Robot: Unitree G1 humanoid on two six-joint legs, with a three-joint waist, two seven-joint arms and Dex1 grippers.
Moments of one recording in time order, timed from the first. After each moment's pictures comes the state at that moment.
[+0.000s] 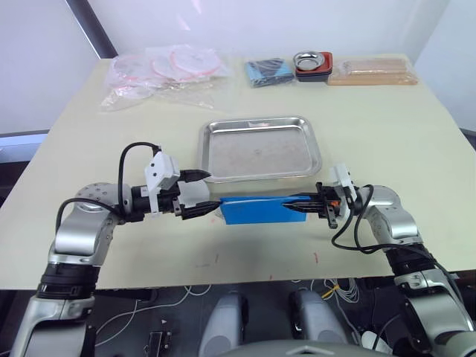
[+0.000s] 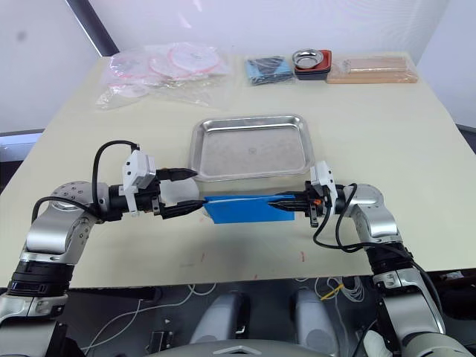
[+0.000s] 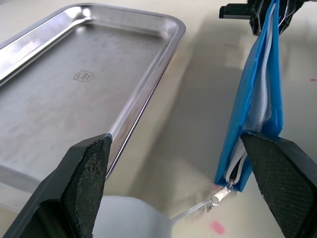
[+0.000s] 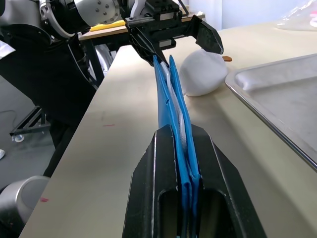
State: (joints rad) left arm -0.30 0.79 0.06 -0.03 -0.42 0.33 -1.17; right arm -0.49 -0.37 0.11 0.29 0.41 0.11 1.43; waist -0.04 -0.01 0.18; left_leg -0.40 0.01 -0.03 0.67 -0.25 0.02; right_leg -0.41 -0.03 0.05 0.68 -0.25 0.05
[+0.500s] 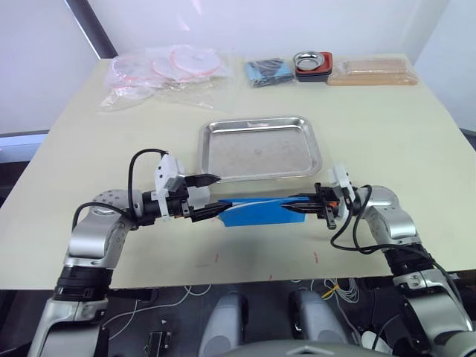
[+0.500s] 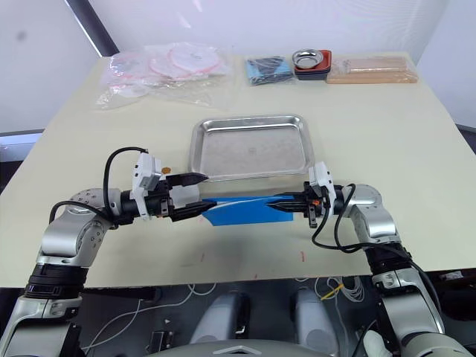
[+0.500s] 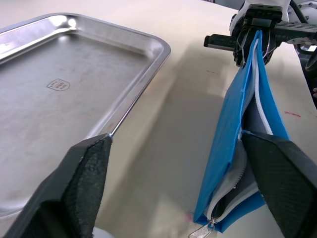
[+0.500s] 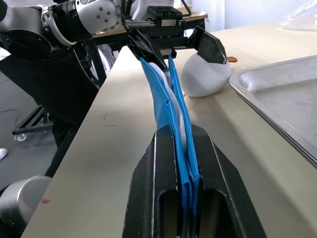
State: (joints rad) left arm -0.29 0.71 0.06 -0.03 -0.49 0.40 -1.18; right arm -0.49 -0.36 0.12 0.29 0.40 0.10 1.43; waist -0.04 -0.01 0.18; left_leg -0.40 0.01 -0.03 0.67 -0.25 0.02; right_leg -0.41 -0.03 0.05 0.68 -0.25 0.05
